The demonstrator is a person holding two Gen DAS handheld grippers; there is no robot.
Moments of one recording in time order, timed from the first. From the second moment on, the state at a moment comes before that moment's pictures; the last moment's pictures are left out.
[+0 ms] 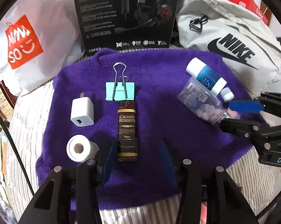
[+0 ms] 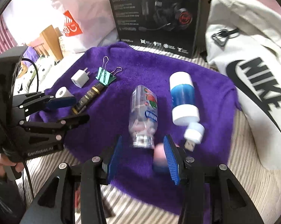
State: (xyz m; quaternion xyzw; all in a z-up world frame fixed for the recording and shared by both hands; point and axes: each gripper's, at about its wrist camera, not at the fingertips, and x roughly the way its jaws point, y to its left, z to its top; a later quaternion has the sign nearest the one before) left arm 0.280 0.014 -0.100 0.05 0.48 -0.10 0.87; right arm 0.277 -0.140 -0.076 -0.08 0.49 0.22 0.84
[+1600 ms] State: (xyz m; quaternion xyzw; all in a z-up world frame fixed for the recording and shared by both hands) left arm 0.153 -0.013 -0.116 0.04 0.47 -0.14 0.87; right arm 0.112 -0.205 -0.085 0.04 0.47 0.19 0.86
